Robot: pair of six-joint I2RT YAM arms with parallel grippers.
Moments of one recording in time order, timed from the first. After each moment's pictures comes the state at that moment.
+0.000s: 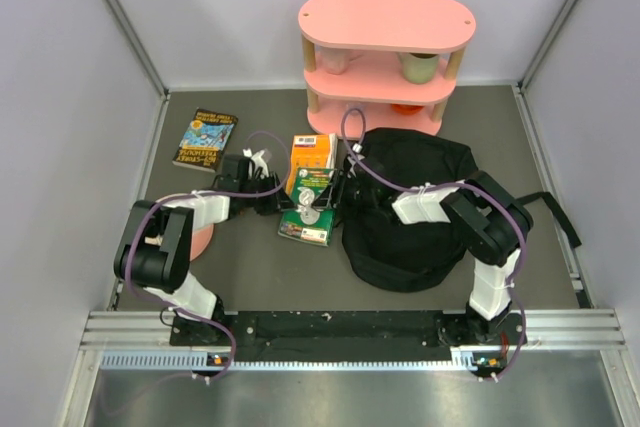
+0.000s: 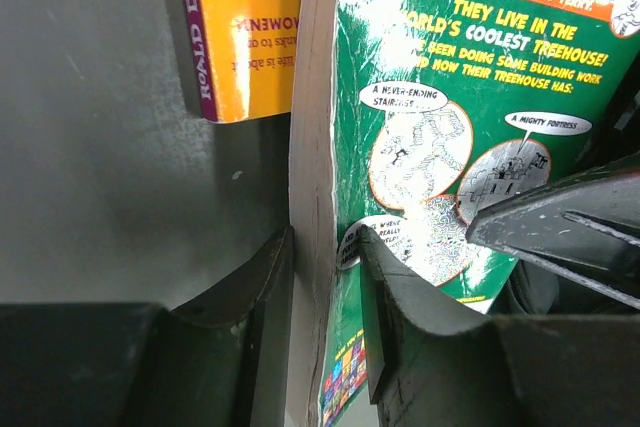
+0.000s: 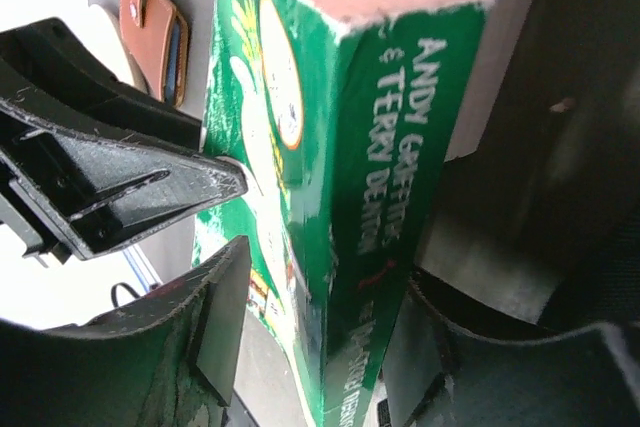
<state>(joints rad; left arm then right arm) -0.21 1.59 0.70 0.06 0.57 -0.47 0.72 1.87 0.91 0.38 -0.30 0.97</state>
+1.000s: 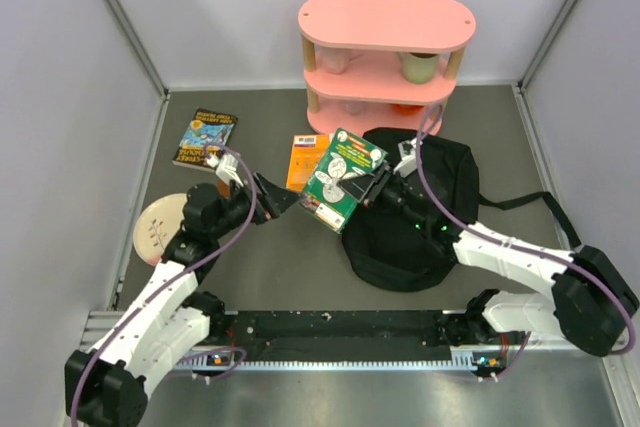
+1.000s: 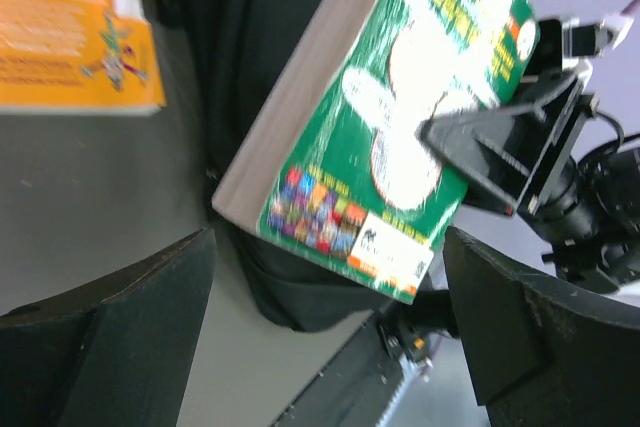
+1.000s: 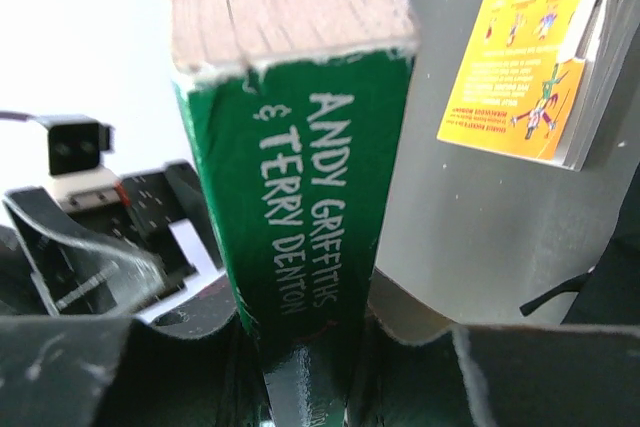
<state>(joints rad) -0.30 0.76 0.50 0.06 0.47 -0.84 0.76 1.22 0.61 0.48 -0.05 1.01</state>
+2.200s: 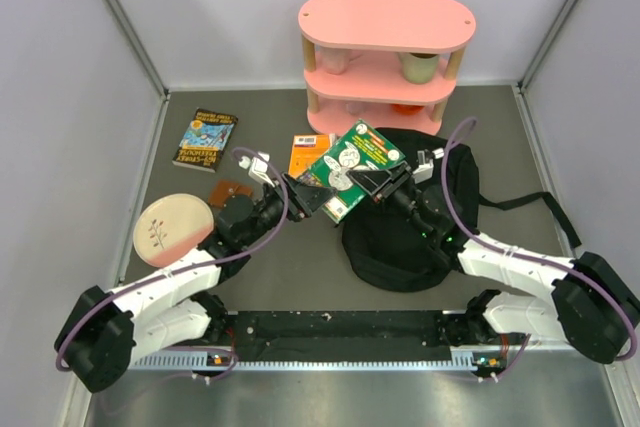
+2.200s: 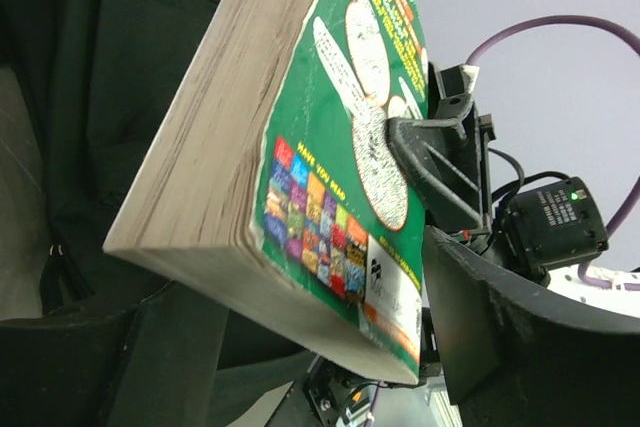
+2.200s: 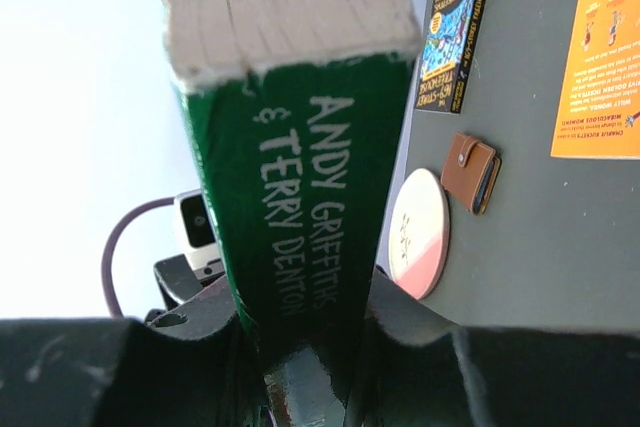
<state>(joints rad) -0.67 0.99 0.42 0.62 0.17 -1.05 0.75 1.15 0.46 0.75 0.04 1.36</state>
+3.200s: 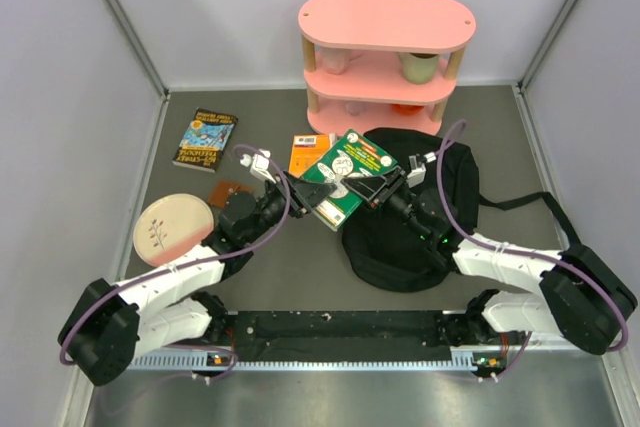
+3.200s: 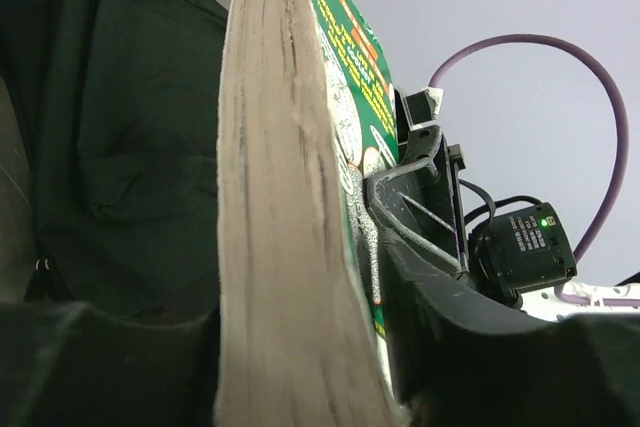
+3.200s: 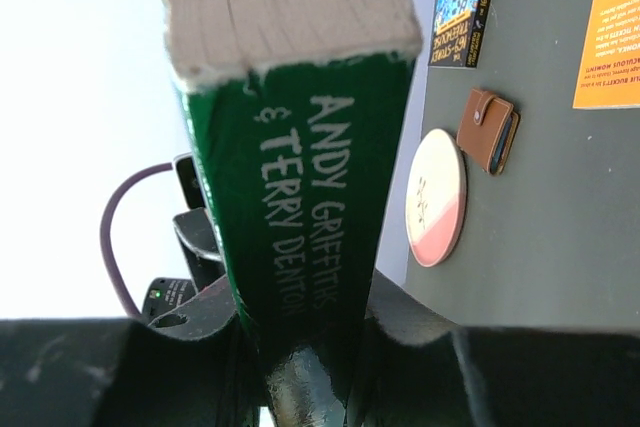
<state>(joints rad) -0.67 1.04 0.43 0.67 0.17 -1.09 0.75 1.21 0.44 0.83 -0.04 1.44</state>
